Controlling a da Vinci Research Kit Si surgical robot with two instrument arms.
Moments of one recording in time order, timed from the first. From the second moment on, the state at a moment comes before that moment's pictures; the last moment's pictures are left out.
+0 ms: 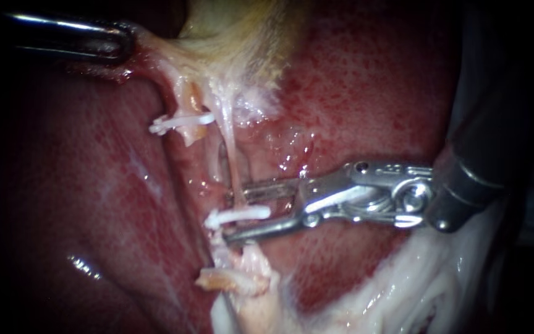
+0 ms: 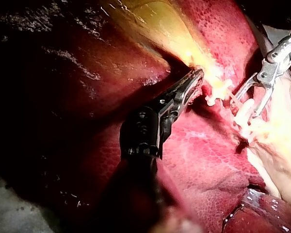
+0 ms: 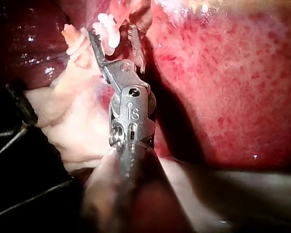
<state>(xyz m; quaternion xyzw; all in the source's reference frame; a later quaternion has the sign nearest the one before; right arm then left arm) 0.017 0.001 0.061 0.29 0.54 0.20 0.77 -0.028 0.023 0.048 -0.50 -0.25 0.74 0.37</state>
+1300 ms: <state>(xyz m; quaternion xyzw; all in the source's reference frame) 0.005 0.004 0.055 0.19 0.54 0.12 0.81 -0.032 0.021 0.055 -0.49 -0.25 0.76 0.35</state>
